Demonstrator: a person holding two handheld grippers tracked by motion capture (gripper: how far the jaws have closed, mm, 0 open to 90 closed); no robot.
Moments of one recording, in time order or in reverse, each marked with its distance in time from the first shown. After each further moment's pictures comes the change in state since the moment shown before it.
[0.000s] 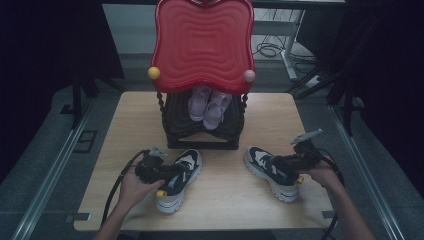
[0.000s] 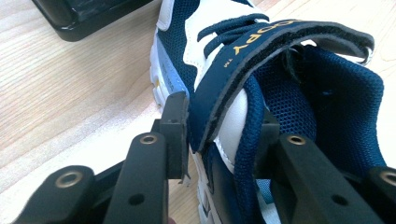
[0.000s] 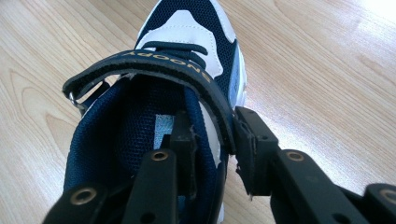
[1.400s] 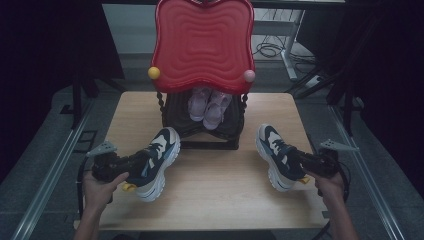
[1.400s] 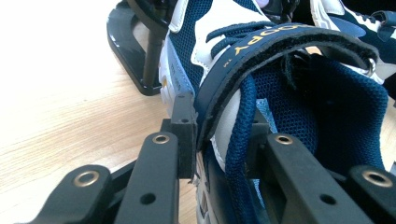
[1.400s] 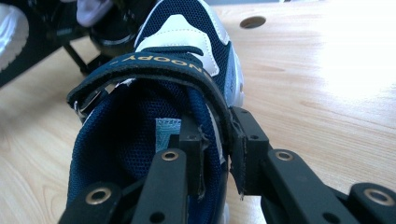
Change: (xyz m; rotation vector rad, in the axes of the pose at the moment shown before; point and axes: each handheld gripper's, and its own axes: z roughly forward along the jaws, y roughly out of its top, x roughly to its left) left arm 0.052 -0.046 -0.082 -0.415 -0.076 -0.187; right arm -0.003 -0.047 -0.028 -0.504 -0.025 0.269
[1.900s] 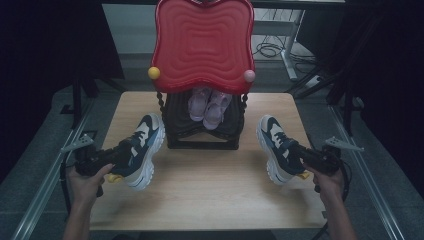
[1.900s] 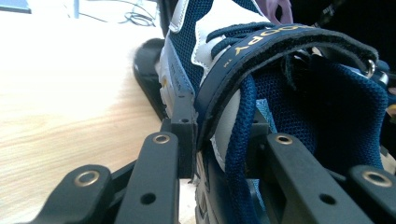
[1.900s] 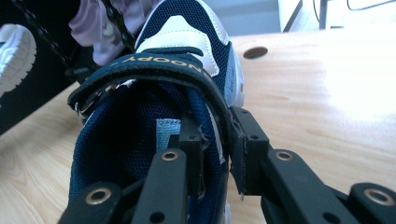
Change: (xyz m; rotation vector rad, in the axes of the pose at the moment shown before) left arm 0.035 0.007 -0.029 -0.158 -0.006 -0.087; right arm 0.001 0.008 -0.002 -0.114 0.028 0.042
